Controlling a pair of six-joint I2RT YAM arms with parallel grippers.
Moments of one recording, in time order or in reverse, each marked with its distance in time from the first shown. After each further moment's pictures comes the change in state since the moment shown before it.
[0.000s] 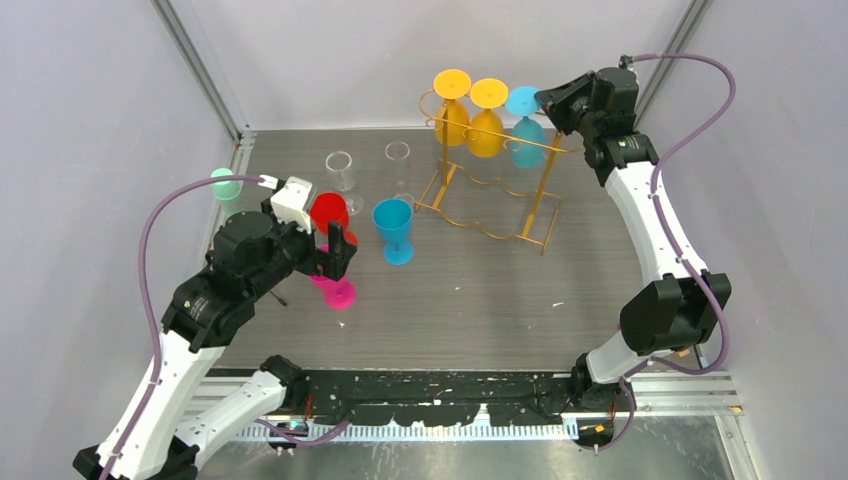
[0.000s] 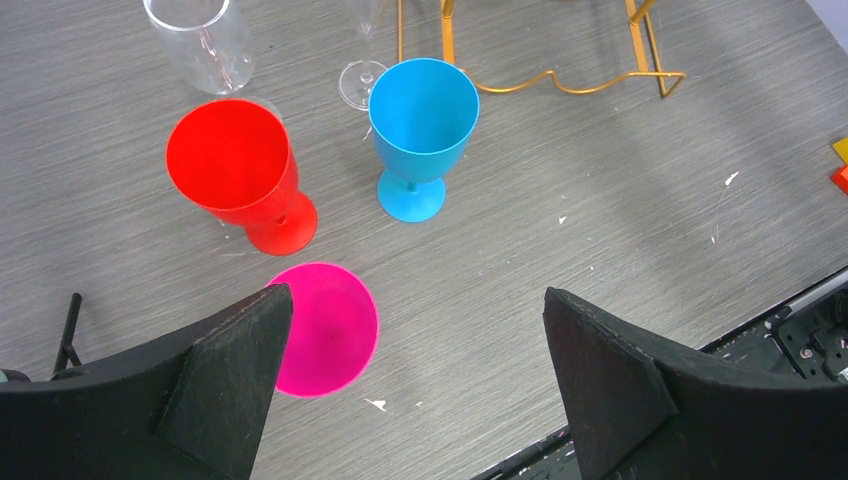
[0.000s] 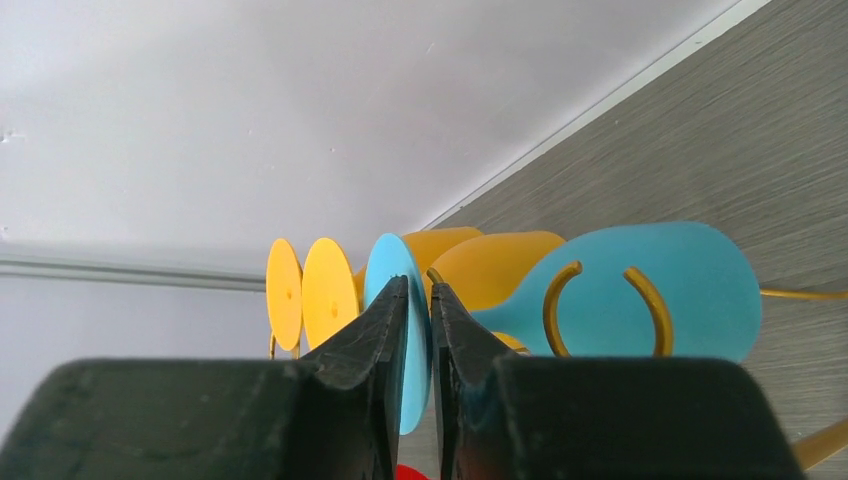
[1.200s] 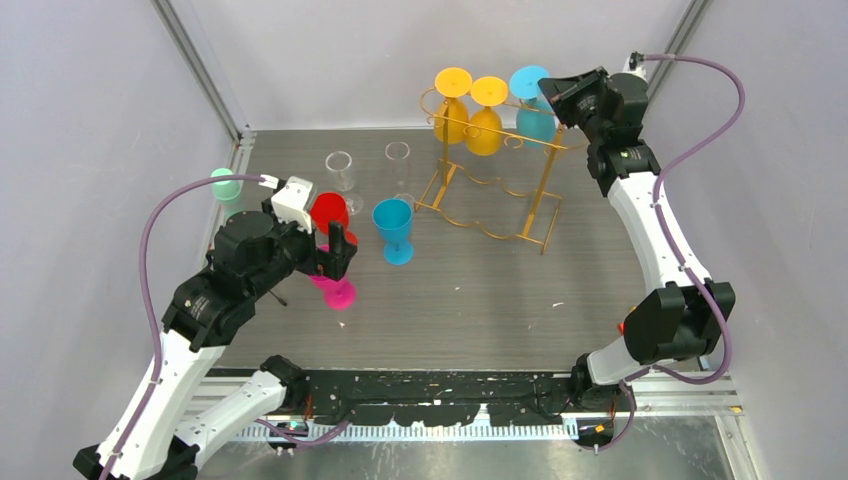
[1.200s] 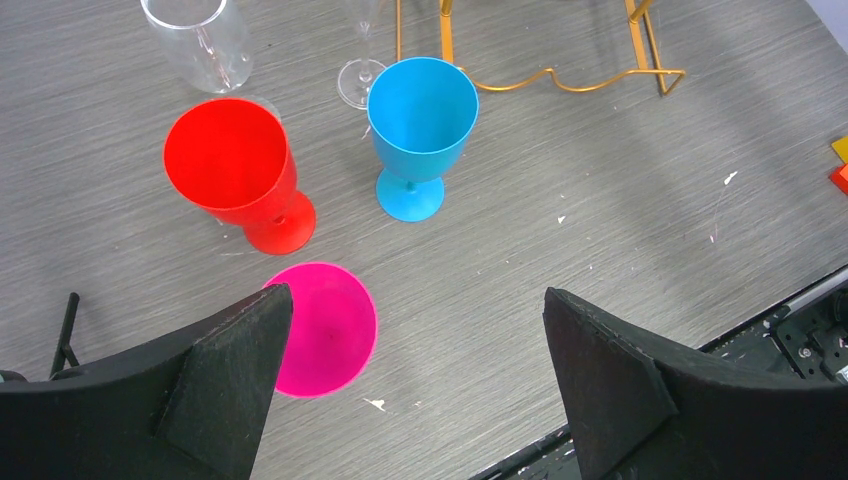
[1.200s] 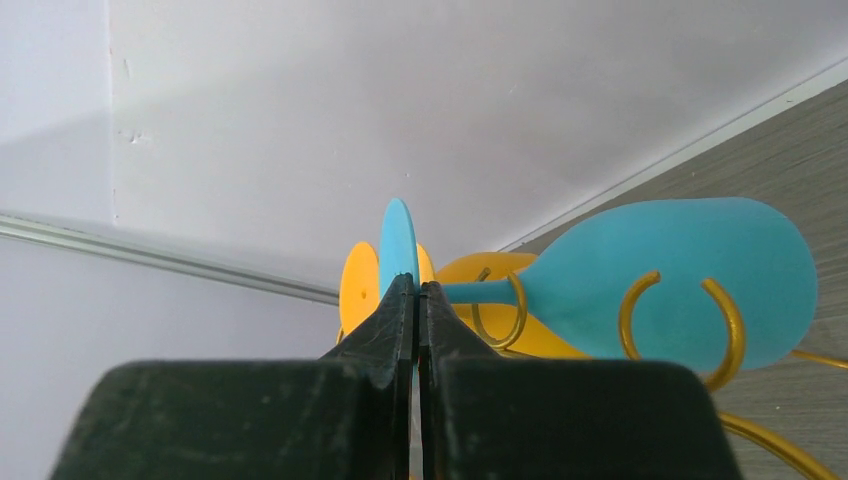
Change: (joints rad) left arm 0.000 0.002 0.000 0.000 0.003 -0.002; right arm -0.023 -0.055 -0.106 0.227 -0.056 0.039
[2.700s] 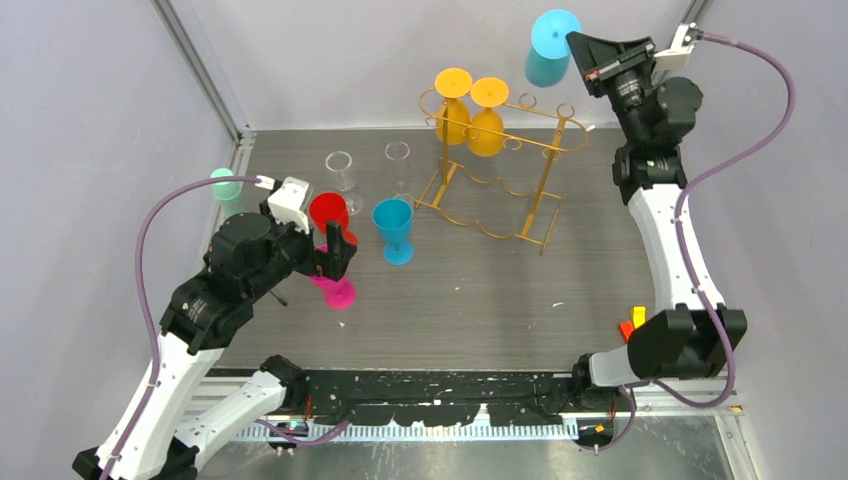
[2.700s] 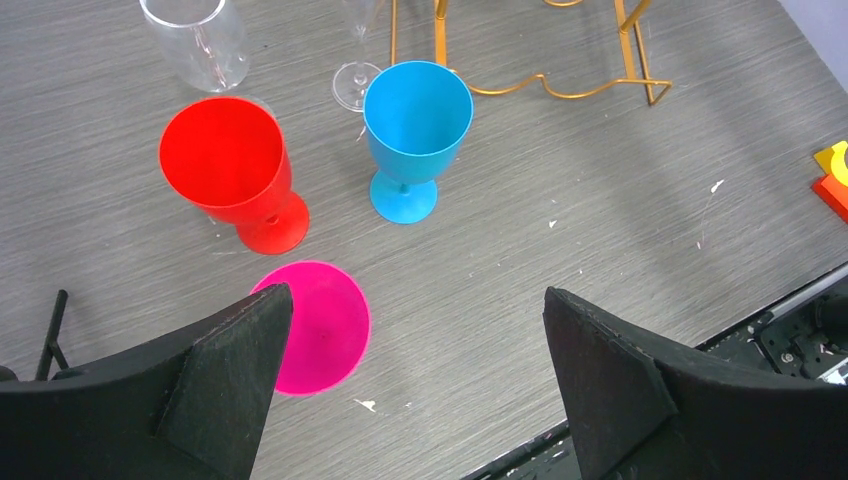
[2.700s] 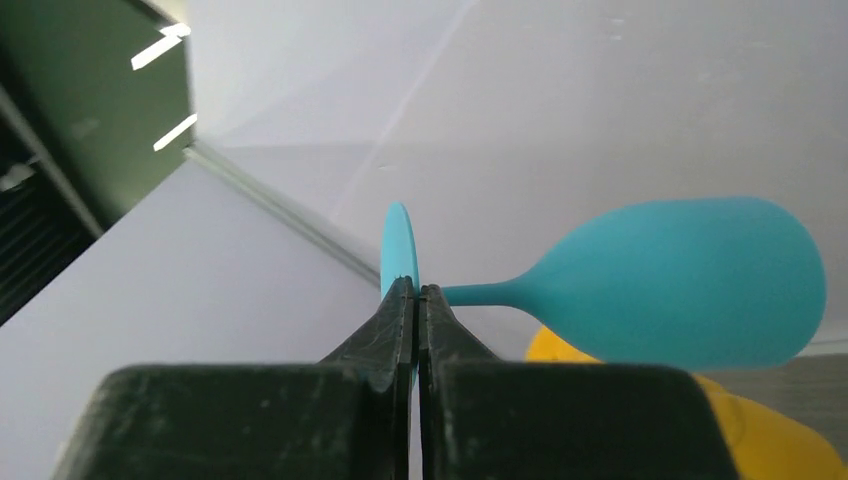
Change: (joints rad) left arm 0.000 -0.005 0.000 0.000 0.000 -0.018; right arm -0.091 -0.060 -0.018 0.370 -0.192 0.093
